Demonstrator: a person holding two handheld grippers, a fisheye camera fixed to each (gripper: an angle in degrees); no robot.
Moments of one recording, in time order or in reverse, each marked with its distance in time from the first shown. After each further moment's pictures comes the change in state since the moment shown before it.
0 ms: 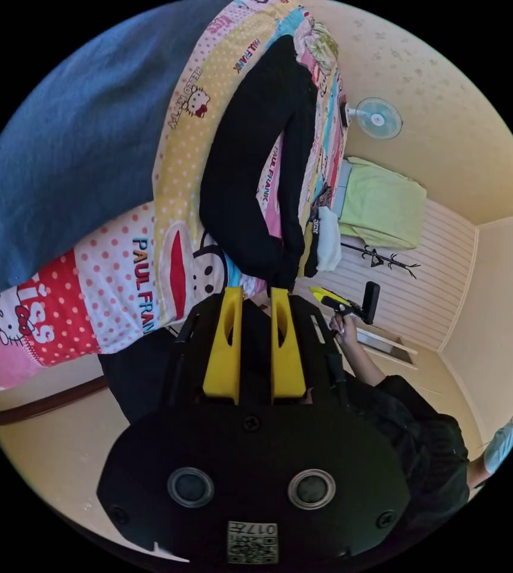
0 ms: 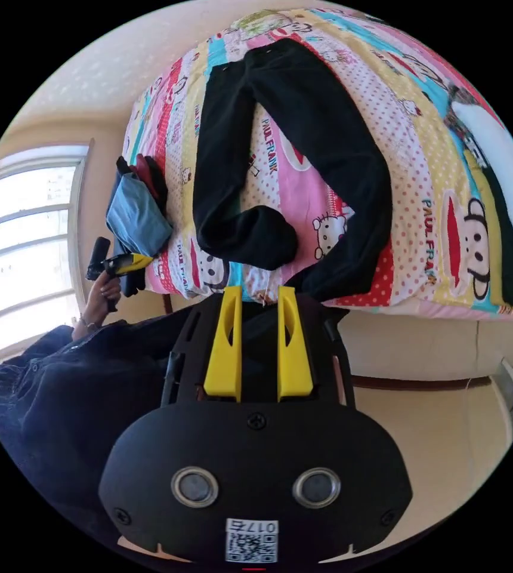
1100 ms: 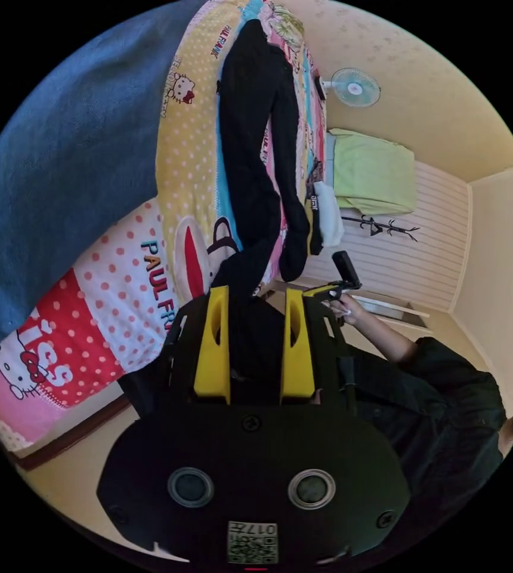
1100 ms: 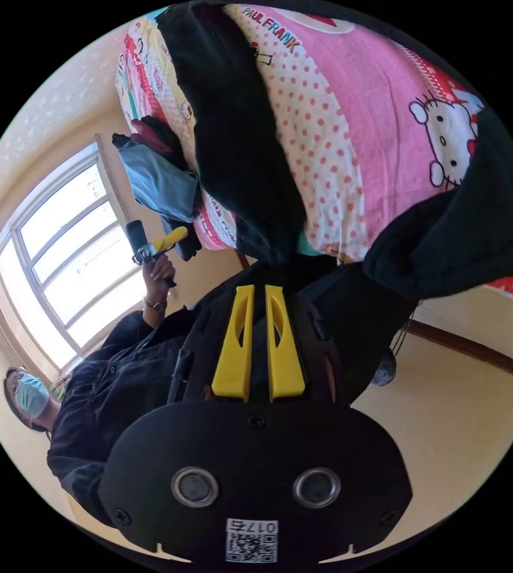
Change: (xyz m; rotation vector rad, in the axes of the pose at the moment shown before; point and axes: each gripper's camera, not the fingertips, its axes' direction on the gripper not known) left arm -0.081 -0.088 -0.054 -0.091 -0.051 0.128; right arm -0.013 -0.174 0.027 -0.308 -0.541 0.193
